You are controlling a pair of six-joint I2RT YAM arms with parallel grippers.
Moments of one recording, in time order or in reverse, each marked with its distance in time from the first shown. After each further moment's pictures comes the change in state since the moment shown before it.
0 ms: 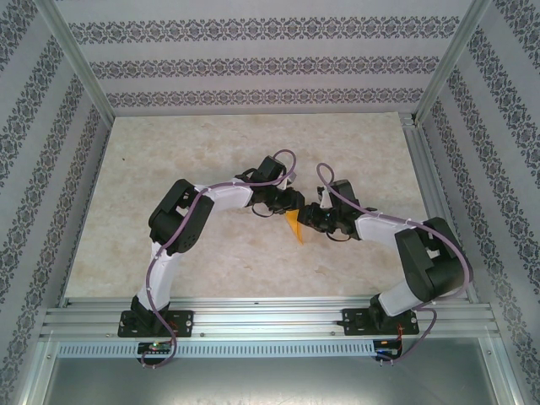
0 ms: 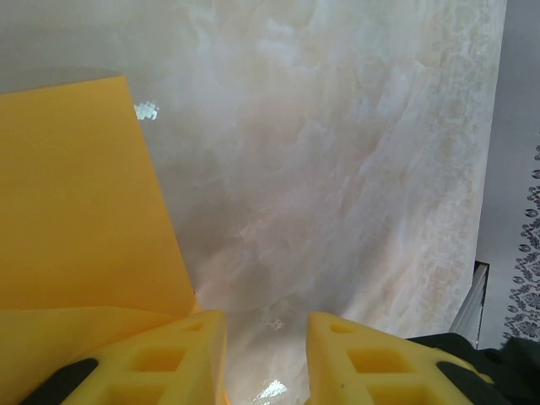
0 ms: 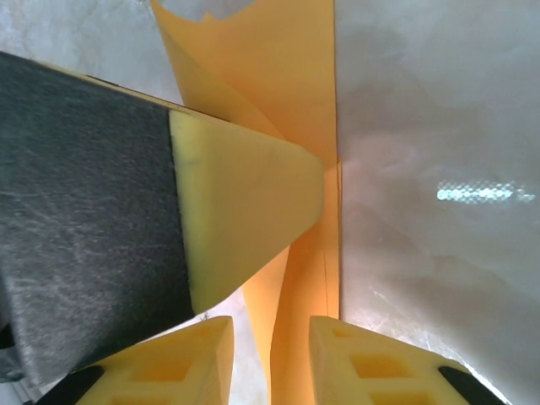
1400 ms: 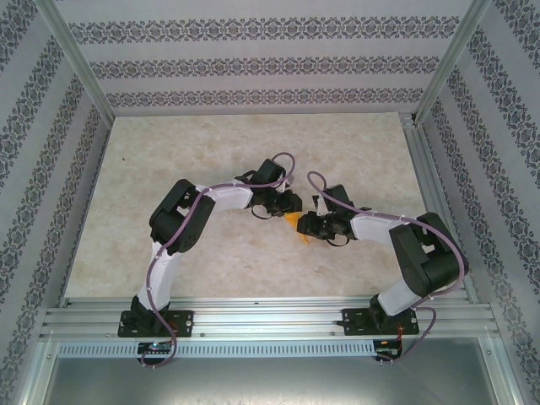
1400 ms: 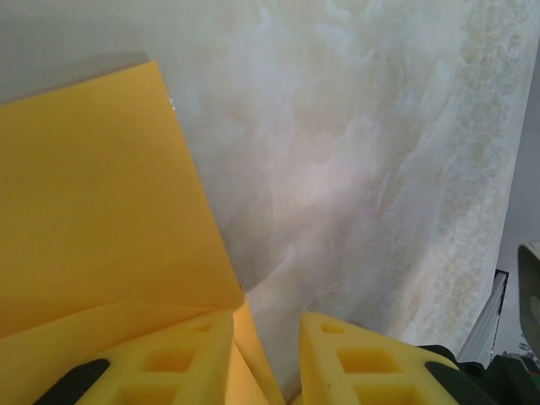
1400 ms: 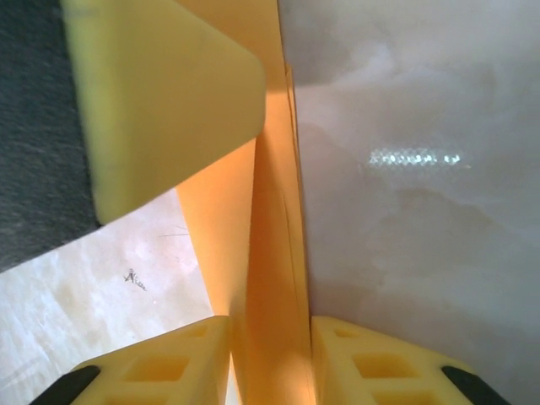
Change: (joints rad) left arm 0.000 0.008 -0.015 -0.013 -0.026 -0.006; right arm 0.037 0.039 0.012 -0.120 0.046 -0.113
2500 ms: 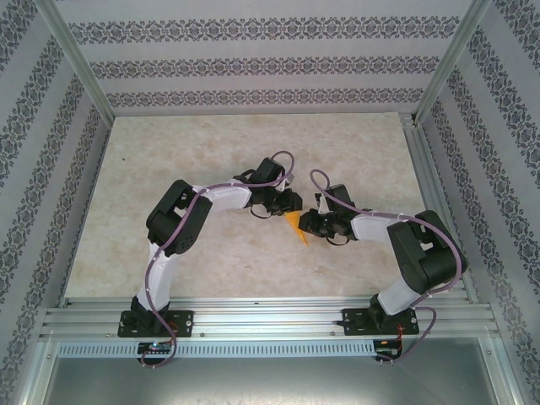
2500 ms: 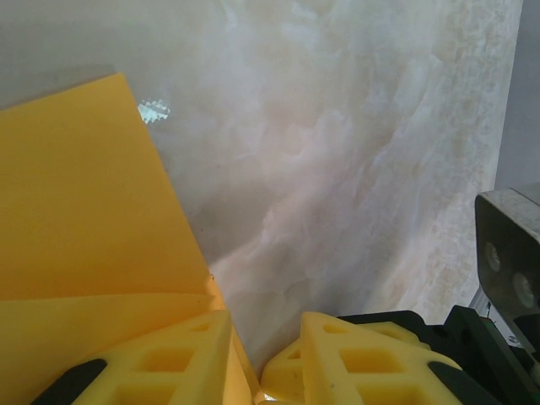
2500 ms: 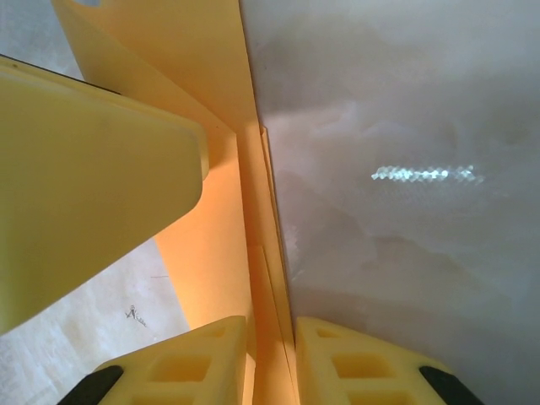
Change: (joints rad) left arm 0.000 -0.029 -0.013 0.000 0.008 0.000; right arm -0.018 0.021 -0.020 0.095 0.004 0.051
